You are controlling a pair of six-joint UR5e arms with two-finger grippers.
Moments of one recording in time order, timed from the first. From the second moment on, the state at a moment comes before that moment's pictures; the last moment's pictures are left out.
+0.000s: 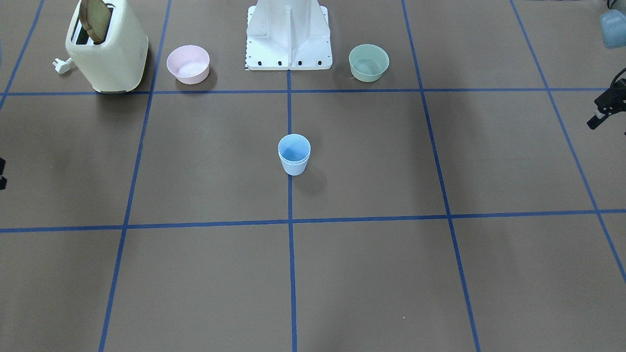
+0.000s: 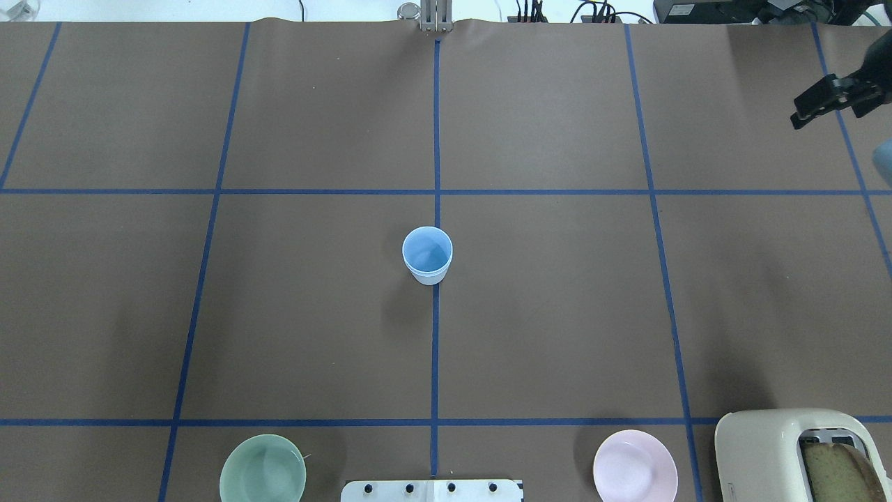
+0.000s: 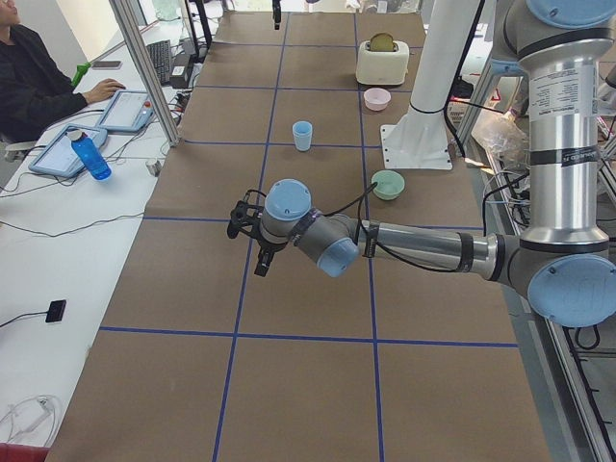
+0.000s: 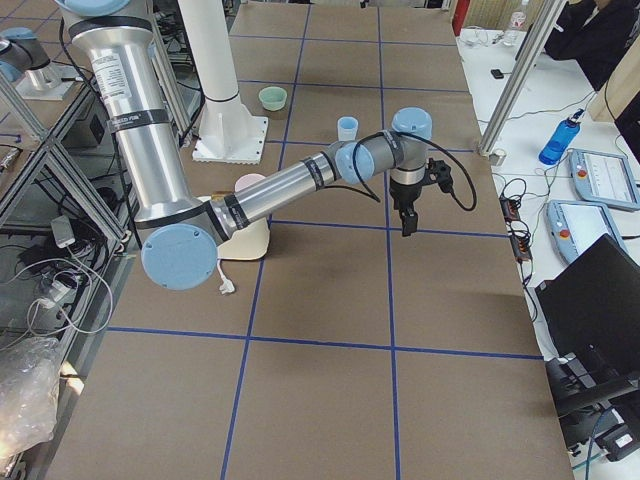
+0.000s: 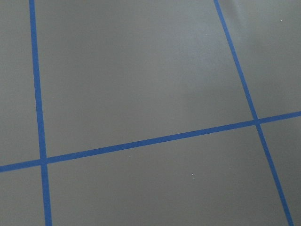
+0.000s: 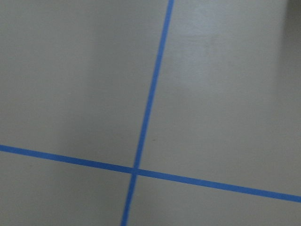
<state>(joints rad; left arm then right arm) -1.40 -1.46 -1.77 -2.16 -2.43 -0.43 1.31 -1.34 1.75 -1.63 2.24 0.25</state>
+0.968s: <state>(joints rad) -1.45 -1.47 -1.67 -2.15 -2.44 -0.40 1.46 -1.43 1.66 -1.62 2.31 0.06</state>
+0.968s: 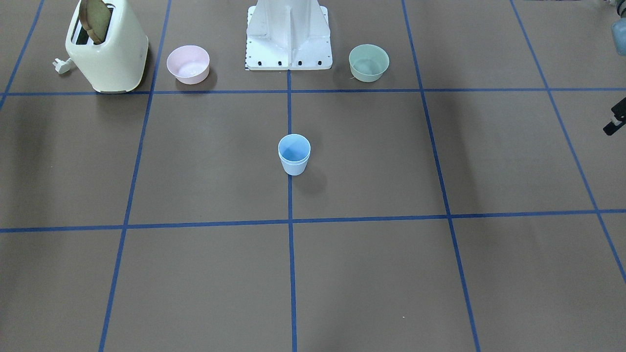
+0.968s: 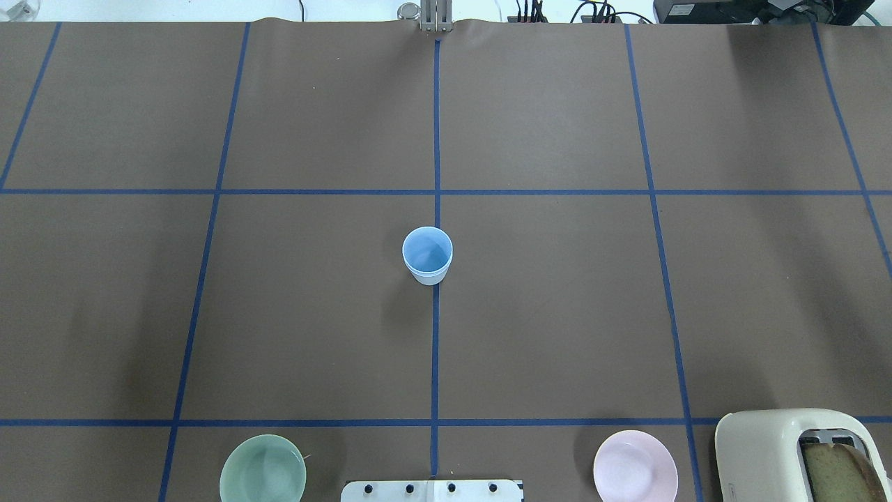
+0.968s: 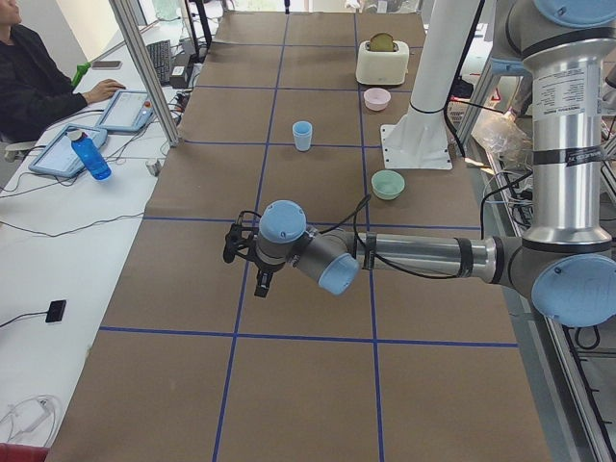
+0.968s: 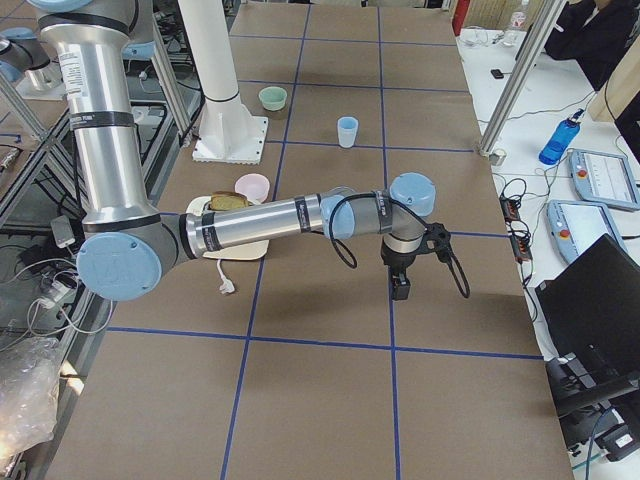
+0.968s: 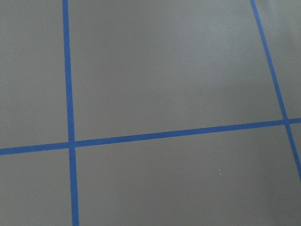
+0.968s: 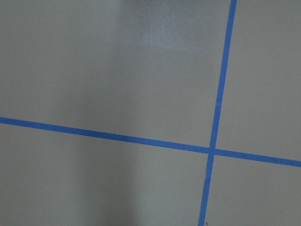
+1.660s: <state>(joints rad) -1.45 -1.46 -1.67 -2.15 -2.44 -0.39 1.45 -1.44 1.66 -1.62 2.30 0.06</state>
